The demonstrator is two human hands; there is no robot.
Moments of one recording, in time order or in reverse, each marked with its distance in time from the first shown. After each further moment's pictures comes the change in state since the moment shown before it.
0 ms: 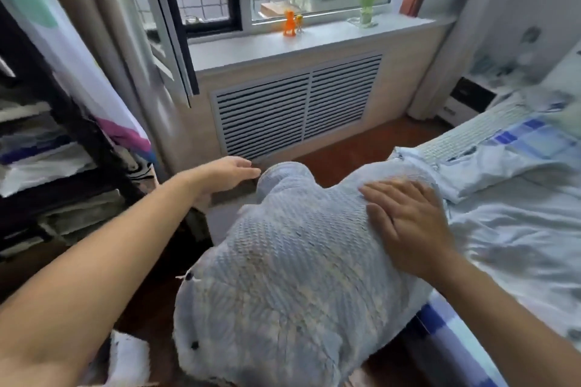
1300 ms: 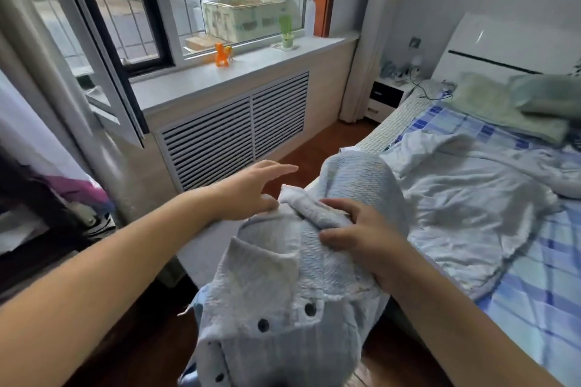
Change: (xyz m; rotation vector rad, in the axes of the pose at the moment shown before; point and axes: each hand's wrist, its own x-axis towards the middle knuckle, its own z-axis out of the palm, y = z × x) left_hand -0.063 0.062 0.006 0.421 -0.194 0.714; right_hand -0.034 -0.135 -0.052 1.046 -0.049 0.724
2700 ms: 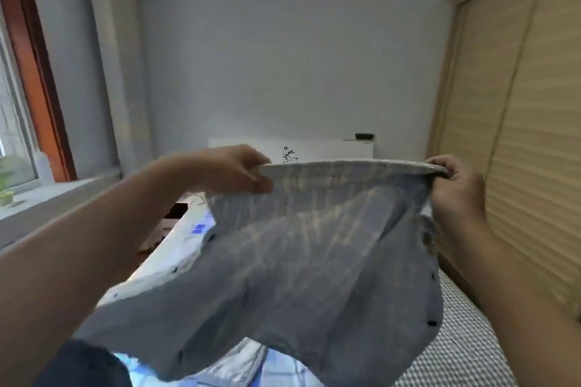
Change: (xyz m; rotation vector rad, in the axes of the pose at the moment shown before) left_hand 0.171 0.662 0.088 -0.031 -0.194 0.621; right_hand -0.373 0.063 -0.640 -0.169 1.593 -0.440
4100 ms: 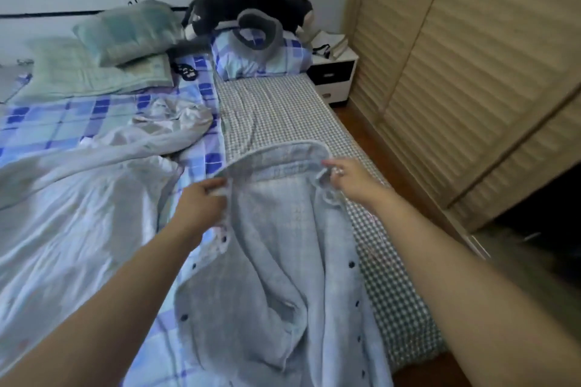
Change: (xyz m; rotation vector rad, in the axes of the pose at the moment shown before) left_hand 0.528 -0.186 0.429 -0.533 0.156 -0.582; right_hand 0.199 0.577 0.091 -0.451 -0.781 0.624
